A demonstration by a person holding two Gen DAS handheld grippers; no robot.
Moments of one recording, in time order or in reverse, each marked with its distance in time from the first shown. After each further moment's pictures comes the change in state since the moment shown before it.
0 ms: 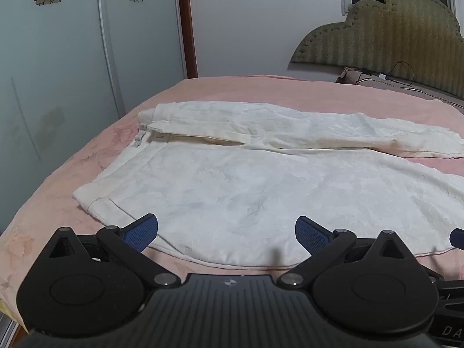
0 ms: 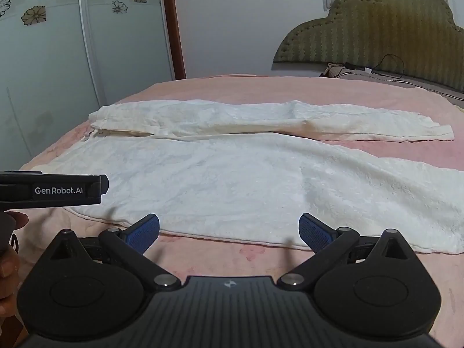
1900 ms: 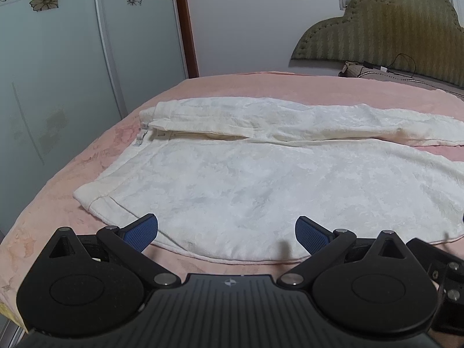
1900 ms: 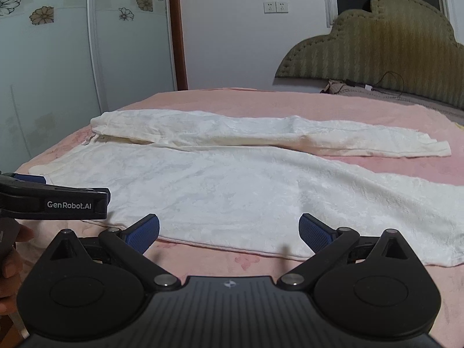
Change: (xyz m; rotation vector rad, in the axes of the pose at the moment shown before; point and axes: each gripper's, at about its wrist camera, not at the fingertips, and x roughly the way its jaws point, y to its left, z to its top) left arm 0.010 -0.003 -0.011 0.043 -0.005 0.029; right arm -0.001 -0.006 -0.003 -0.027 -0.050 0.023
